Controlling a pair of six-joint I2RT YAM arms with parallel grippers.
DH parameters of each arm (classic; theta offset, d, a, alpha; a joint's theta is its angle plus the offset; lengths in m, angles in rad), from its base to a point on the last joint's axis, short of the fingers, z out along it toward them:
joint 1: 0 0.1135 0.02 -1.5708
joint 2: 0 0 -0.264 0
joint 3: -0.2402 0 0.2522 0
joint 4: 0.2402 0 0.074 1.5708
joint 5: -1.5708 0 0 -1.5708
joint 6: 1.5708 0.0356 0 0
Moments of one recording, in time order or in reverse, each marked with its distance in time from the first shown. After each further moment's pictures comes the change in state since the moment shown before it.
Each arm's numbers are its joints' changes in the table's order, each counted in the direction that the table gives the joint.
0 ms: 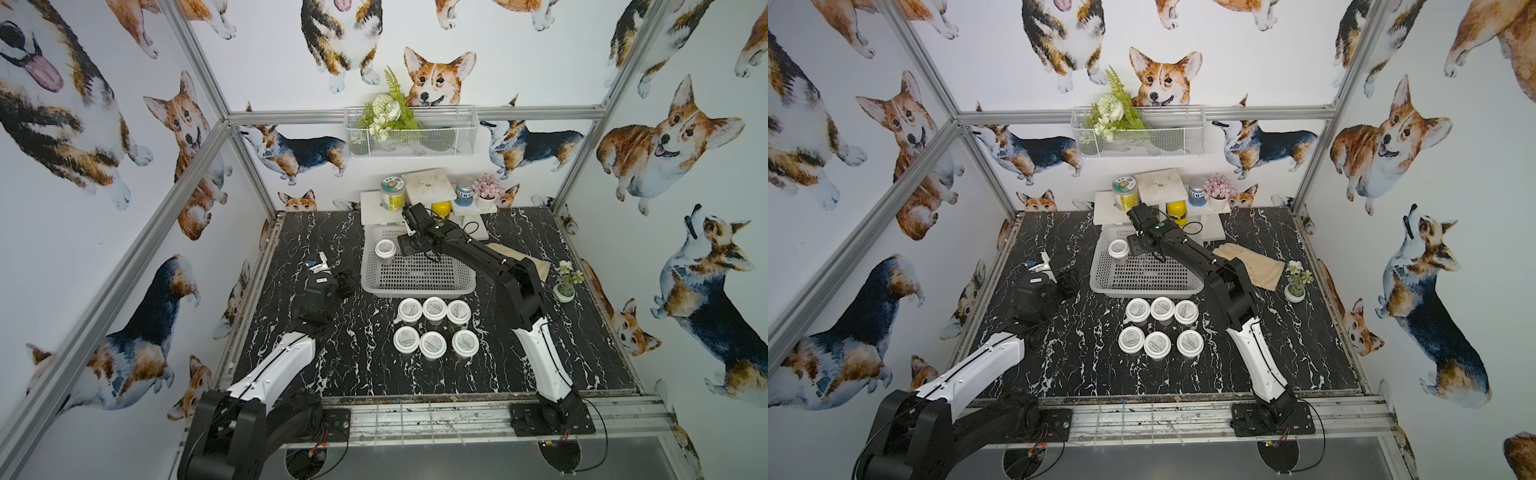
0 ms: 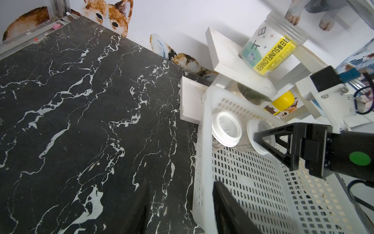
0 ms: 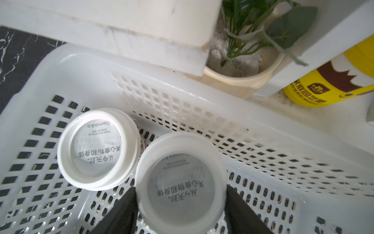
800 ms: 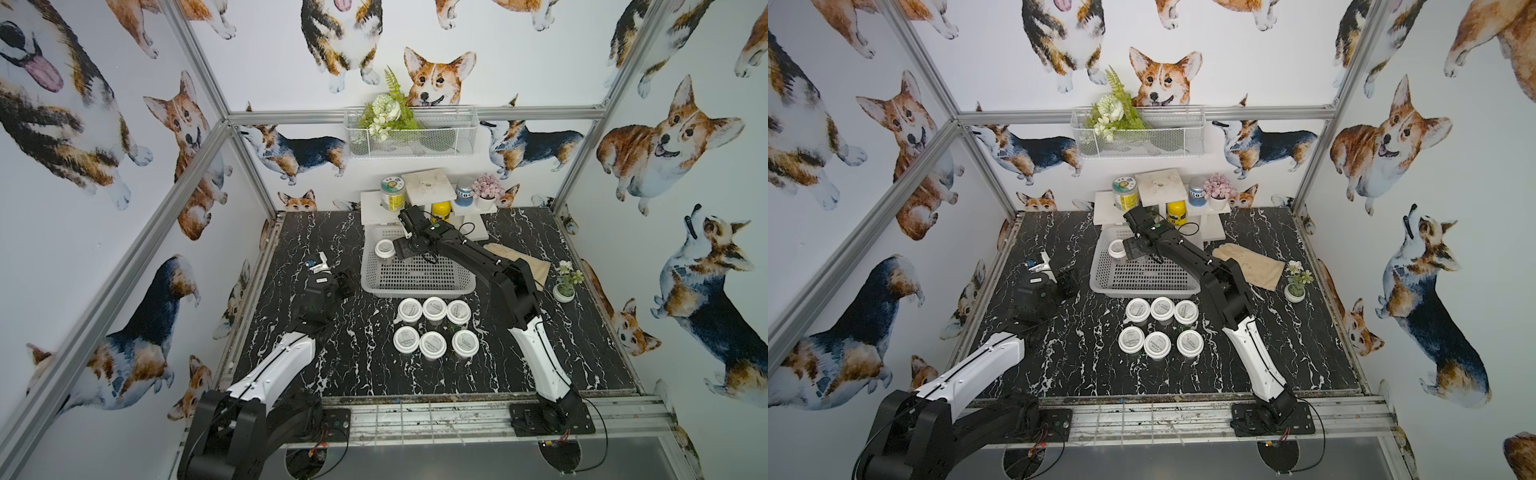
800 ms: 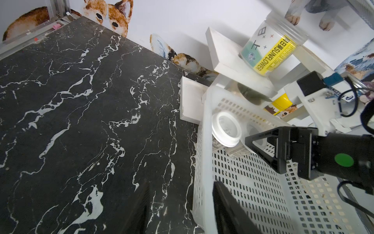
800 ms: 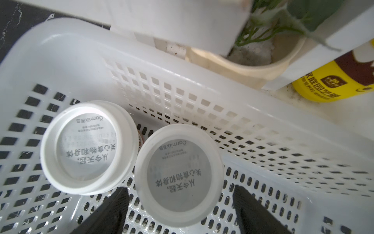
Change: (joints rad) left arm 0.000 0.000 0.000 0.000 0.000 0.000; right arm 0.011 0.048 -0.052 0.045 -0.023 -0.003
